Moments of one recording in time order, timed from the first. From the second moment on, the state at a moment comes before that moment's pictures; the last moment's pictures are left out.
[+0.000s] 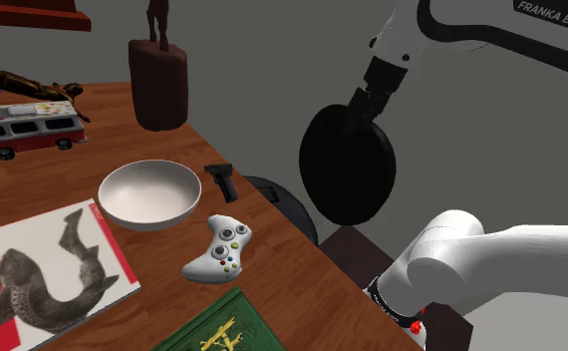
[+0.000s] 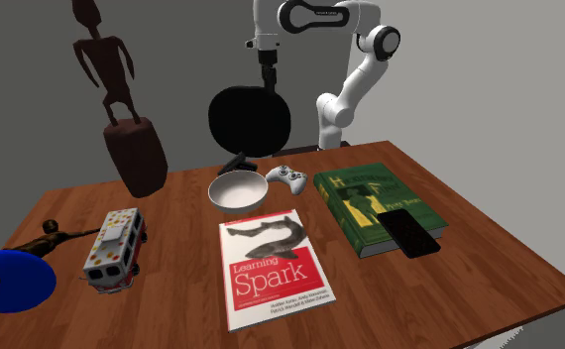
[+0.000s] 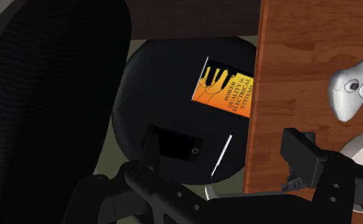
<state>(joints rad) -0.01 -0.77 -0.07 -2.33 0.02 1.55 -0.07</state>
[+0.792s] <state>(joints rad) -0.02 -0.83 0.21 -2.47 0.20 1.61 0.40</state>
